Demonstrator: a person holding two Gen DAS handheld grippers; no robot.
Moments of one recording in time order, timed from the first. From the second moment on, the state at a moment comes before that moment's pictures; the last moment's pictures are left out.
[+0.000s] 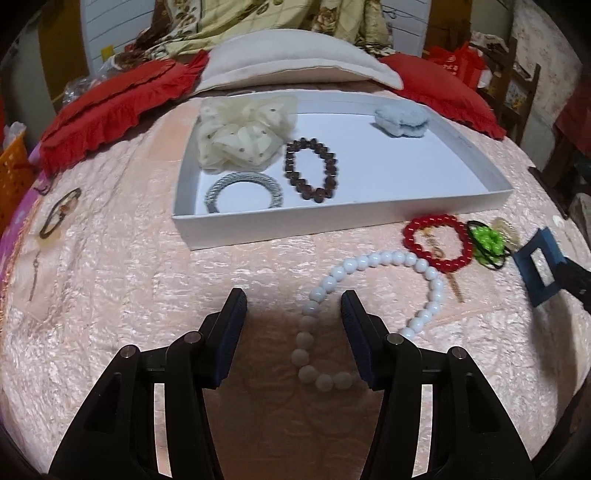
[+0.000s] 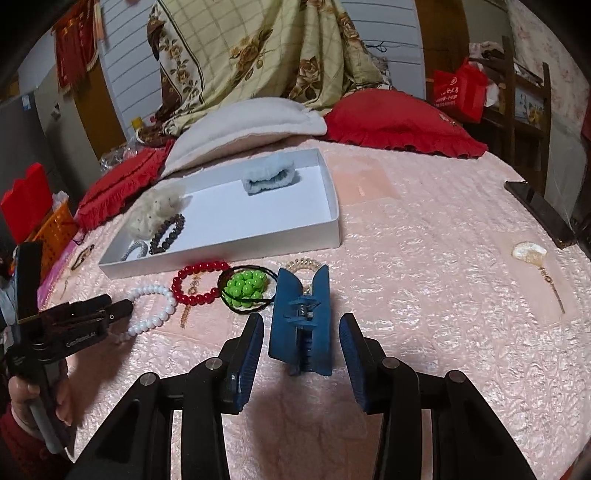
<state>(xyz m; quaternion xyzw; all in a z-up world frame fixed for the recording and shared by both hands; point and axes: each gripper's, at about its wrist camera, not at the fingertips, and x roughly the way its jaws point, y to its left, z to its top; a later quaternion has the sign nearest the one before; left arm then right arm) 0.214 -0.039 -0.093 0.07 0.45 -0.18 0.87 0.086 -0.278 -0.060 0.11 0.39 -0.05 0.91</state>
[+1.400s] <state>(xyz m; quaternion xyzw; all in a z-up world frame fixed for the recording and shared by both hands) 0.162 -0.036 0.041 0.01 0.37 -0.25 0.89 0.068 -0.279 -0.020 0.15 0.35 0.00 0.93</state>
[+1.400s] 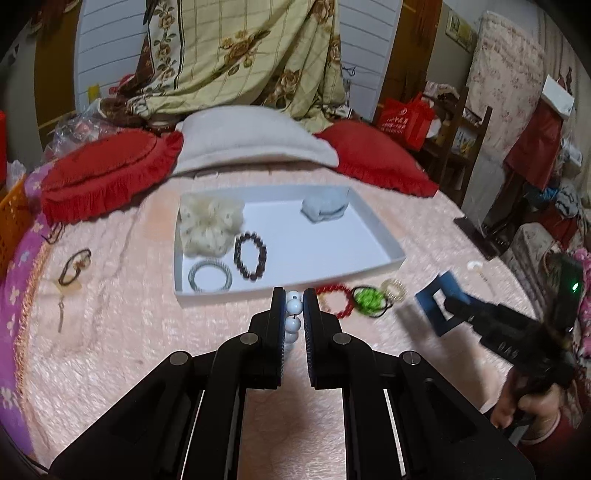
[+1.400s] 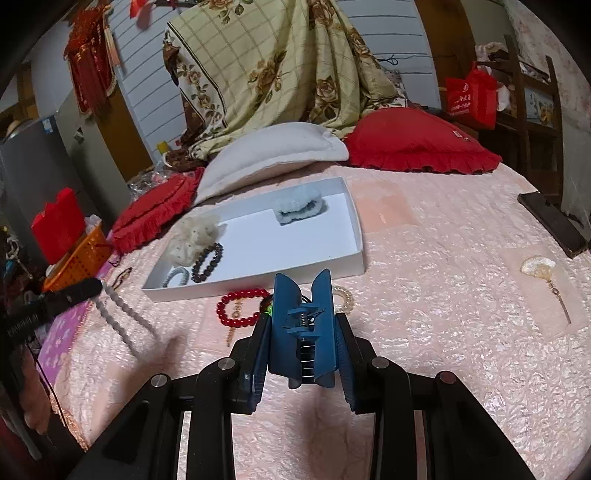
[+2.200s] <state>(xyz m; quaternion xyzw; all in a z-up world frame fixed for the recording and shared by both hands) 0.328 -0.164 0.051 0.13 0.40 -0.19 0.89 0.223 -0.296 -0.037 0.15 0.37 0.04 0.91</state>
